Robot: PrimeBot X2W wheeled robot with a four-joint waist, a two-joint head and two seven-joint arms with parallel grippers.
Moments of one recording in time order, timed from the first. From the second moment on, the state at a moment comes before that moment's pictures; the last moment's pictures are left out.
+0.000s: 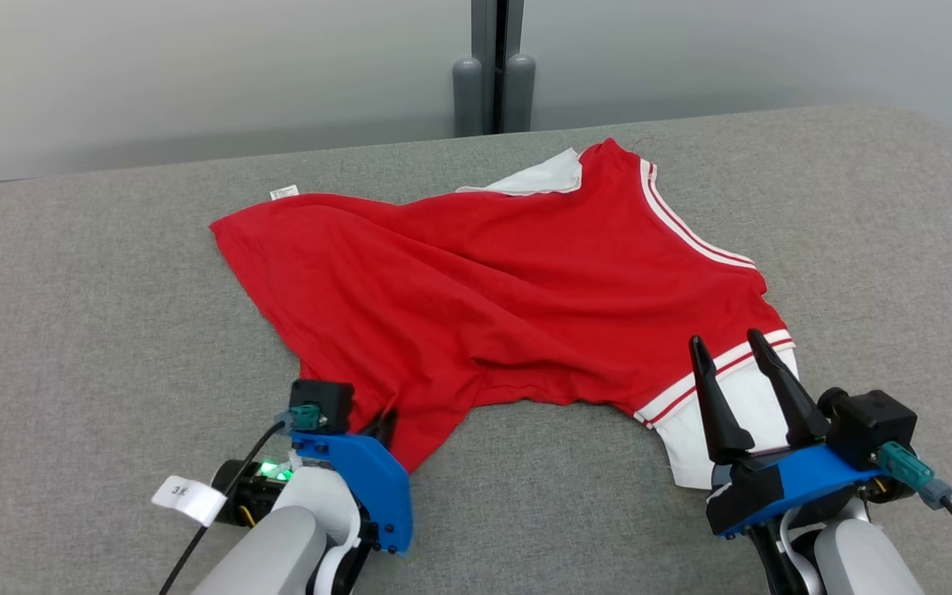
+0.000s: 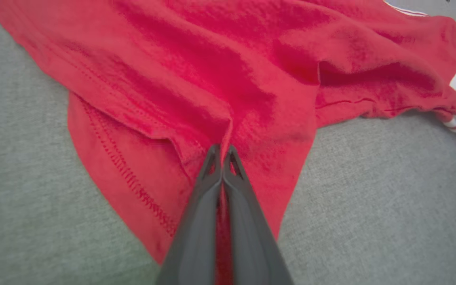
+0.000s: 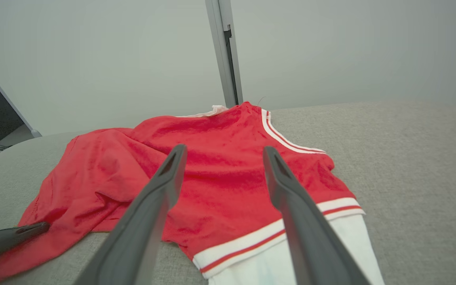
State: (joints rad) left arm -0.42 0.19 -0.70 0.60 -0.67 0.09 0.13; right arm -0.20 -0.05 0.08 0.28 0.23 0.13 -0.18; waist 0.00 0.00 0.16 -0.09
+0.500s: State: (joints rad) left arm -0.45 0.25 -0.65 0.60 -0.67 0.08 0.01; right arm -0.20 -0.05 0.08 0.28 0.23 0.13 -0.18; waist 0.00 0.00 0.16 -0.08
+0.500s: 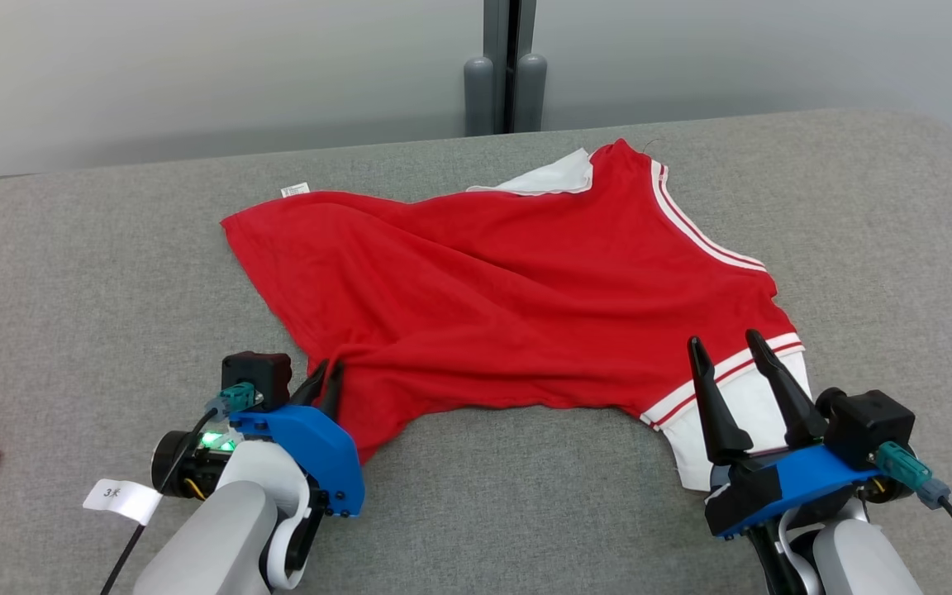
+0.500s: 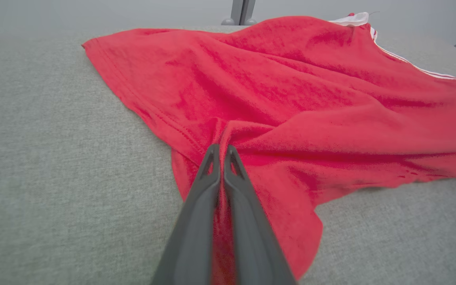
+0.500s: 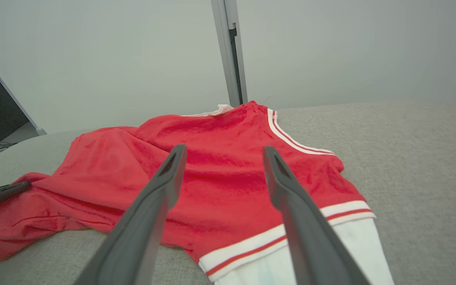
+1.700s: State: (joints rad) left arm -0.08 0.21 -0.18 0.32 -0.39 0.00 -0.26; right arm -0.03 -0.05 -0.10 0.21 0.18 0.13 -0.11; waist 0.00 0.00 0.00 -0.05
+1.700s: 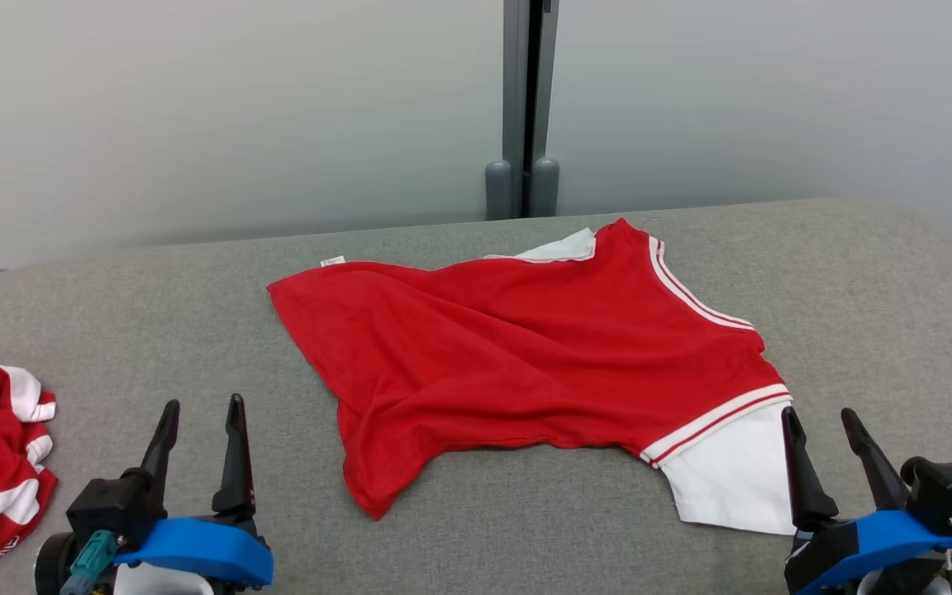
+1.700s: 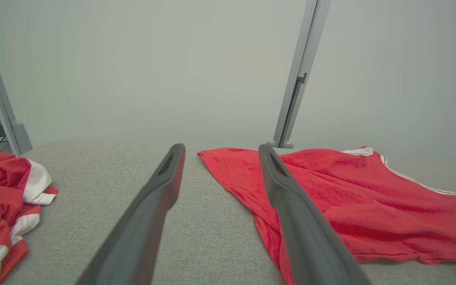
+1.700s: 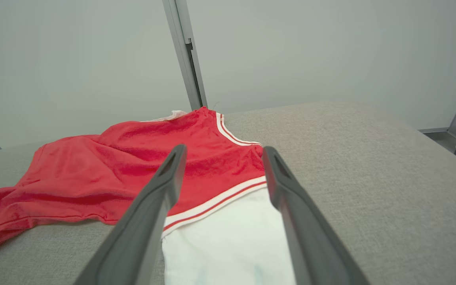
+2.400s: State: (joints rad) left arm -0.05 0.17 -0.11 0.41 -0.34 -0.06 -0.26; right arm -0.01 -0.05 -0.10 0.20 0.20 0.13 -0.10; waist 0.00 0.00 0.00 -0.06
